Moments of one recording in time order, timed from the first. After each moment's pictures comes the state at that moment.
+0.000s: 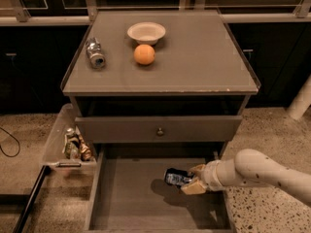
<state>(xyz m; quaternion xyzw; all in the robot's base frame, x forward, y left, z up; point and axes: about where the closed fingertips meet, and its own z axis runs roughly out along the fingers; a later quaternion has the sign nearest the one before) 0.488 -0.156 0.491 -0.44 0.82 0.22 0.28</state>
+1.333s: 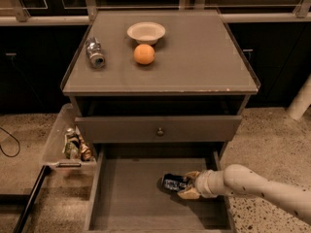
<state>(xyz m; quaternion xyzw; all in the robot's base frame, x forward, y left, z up) 0.511 -0.149 0.404 -0.48 0.80 0.18 0.32</state>
